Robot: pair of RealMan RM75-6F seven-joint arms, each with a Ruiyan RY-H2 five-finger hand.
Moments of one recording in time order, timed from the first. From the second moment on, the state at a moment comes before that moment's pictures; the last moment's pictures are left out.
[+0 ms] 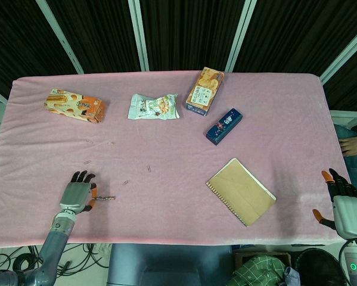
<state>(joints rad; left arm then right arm) -0.48 -1.53 -0.03 -1.59 0.91 1.13 0.60 0.08 -1.11 0.09 -1.66 -1.39 1.44 -0.13</state>
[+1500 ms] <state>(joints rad) -0.61 -1.36 -0.12 -1.59 0.93 1.03 0.57 0.07 -1.11 0.09 -1.67 -1.38 1.43 -0.13</state>
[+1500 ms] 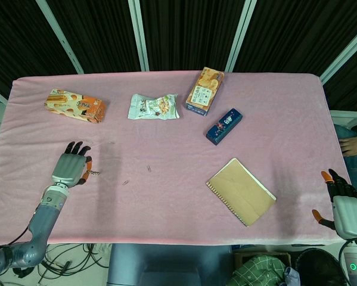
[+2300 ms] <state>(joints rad) -0.76 -1.31 -0.14 -1.44 0.72 0.80 0.58 0.08 -1.11 0.09 -1.67 -1.38 1.43 -0.13</state>
